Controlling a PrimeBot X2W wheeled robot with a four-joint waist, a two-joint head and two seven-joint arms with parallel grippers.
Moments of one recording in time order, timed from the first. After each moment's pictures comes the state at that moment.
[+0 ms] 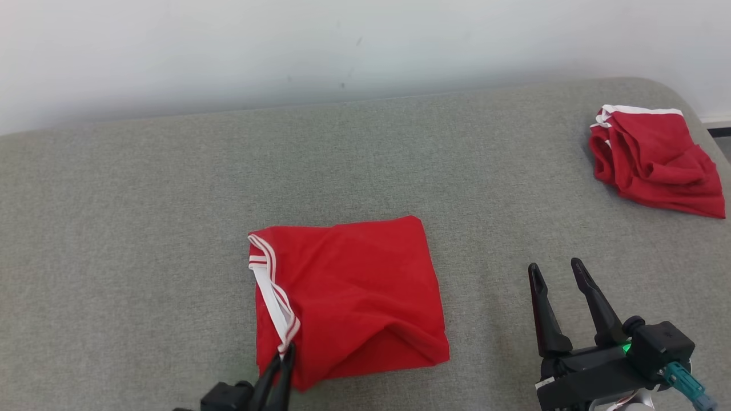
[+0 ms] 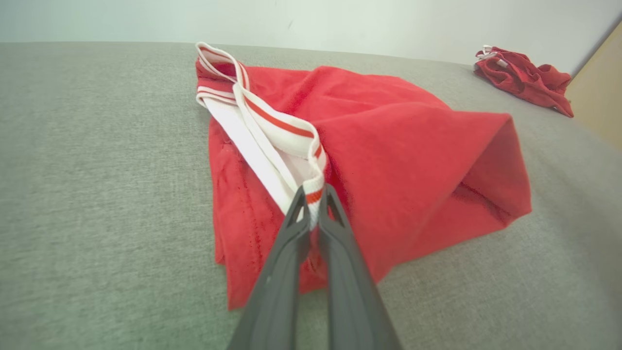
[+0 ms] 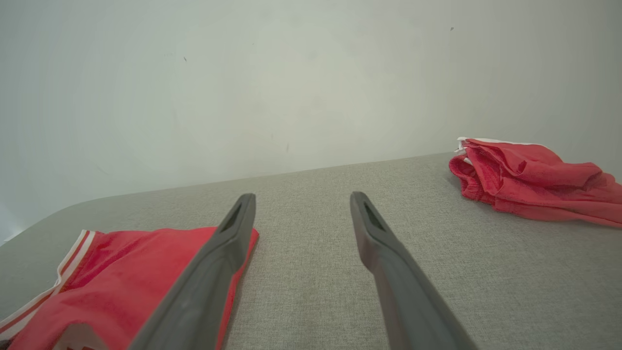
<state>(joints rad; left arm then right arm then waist) -0.08 0.05 -0.27 0.38 -0.22 -0.11 -0.26 -0.10 -0.13 0.14 0.16 0.30 0.13 -0.26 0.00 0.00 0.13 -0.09</state>
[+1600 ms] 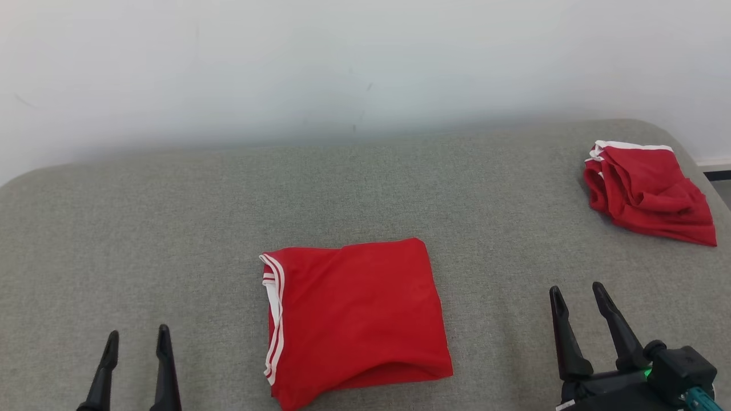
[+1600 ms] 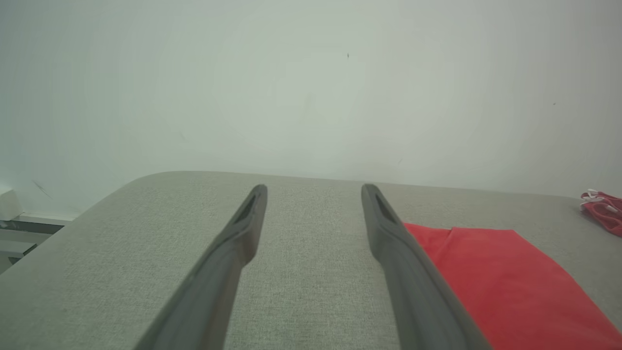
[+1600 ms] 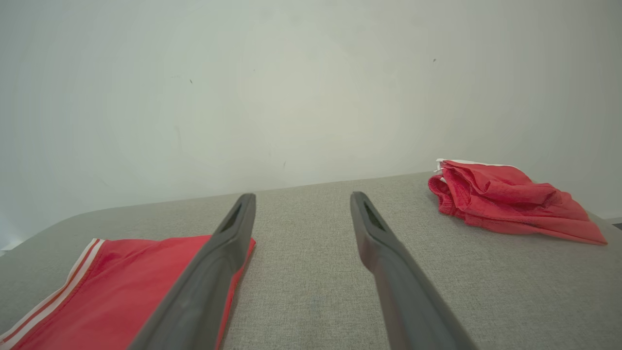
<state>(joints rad) 0.08 0.08 0.08 0.02 -0.21 -0.10 -0.26 -0.01 -0.16 0.10 0.12 0.31 0.13 -0.26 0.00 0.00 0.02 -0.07</state>
